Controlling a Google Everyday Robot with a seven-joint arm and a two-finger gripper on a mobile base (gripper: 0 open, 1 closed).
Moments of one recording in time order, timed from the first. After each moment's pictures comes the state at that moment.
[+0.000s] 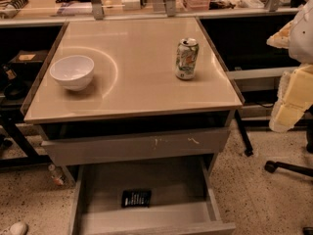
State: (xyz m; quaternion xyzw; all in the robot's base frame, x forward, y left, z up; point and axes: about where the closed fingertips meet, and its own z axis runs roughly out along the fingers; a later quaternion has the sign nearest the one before) arm 0.439 -0.216 0.980 -0.60 0.78 -0.04 0.17
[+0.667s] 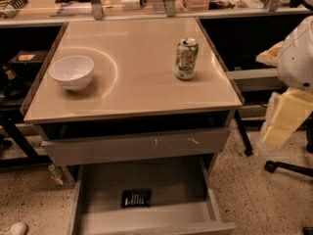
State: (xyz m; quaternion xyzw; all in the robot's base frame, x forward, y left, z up) arm 0.423 -0.198 0.955 -0.61 0.77 -0.02 0.18
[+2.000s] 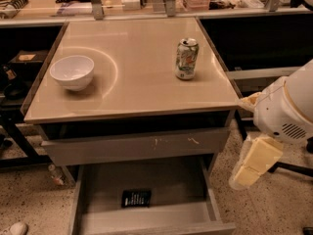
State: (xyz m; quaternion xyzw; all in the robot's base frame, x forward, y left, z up) arm 0.389 -0.166 0.879 -0.57 0.80 0.08 0.19
